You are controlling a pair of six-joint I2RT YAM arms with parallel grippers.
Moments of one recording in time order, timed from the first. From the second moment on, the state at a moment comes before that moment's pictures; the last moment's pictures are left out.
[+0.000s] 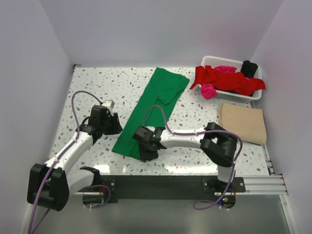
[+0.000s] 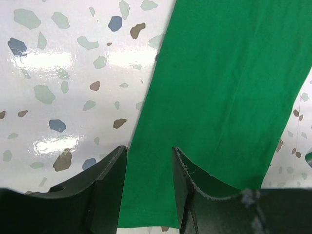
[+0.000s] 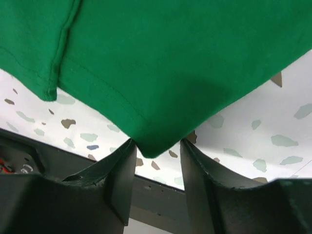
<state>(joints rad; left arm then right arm) -0.22 1.10 0.61 -0.36 0.10 -0.33 1.16 1.89 1.24 -0.59 0.01 1.03</state>
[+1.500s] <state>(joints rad) -0.83 1.00 0.35 -0.31 0.22 -0.84 1.16 1.31 0.76 -0.80 0.09 1.09</state>
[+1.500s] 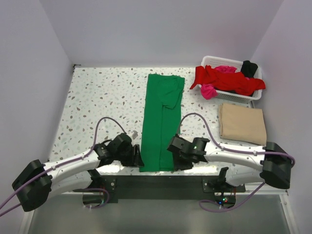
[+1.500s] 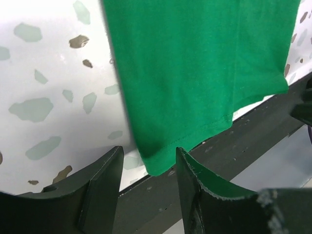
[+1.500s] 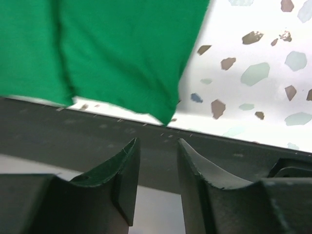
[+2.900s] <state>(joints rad) -0.87 0.98 0.35 -0.36 0.17 -0.91 1.02 1.20 0.54 -0.56 0.03 1.12</state>
